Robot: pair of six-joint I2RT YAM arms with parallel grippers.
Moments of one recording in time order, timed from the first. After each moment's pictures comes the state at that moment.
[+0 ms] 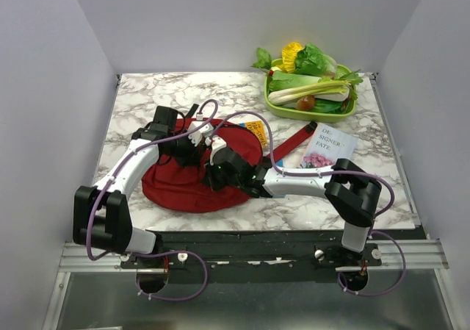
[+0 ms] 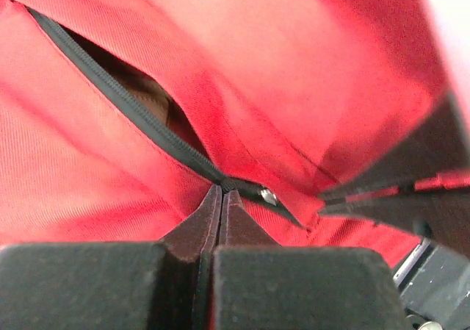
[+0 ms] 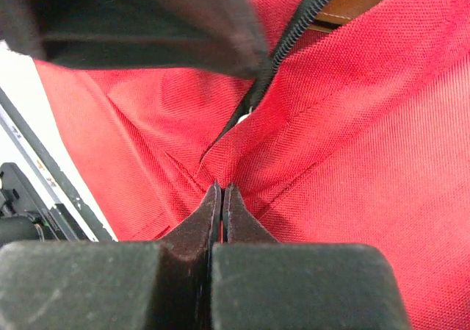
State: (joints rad) left arm -0.20 1.37 1.00 -0.70 0.56 0.61; right arm 1.09 1.84 1.16 0.12 0.05 0.51
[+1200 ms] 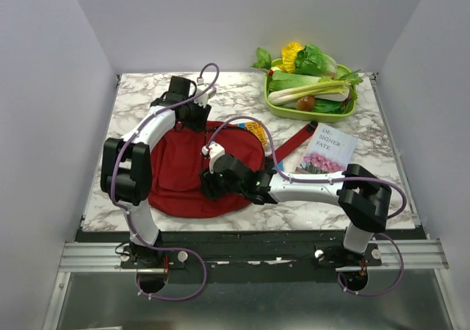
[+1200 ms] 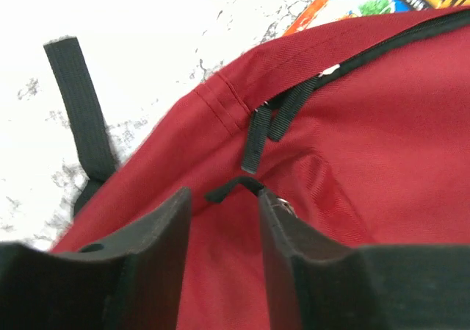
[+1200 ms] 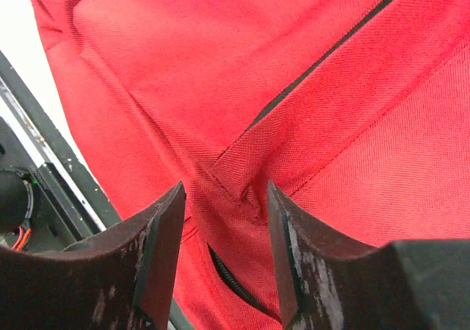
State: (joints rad) left arm -0.21 1.85 1.42 -0.49 0.32 0.30; right arm 1.16 1.76 1.11 0.07 0.12 0.38
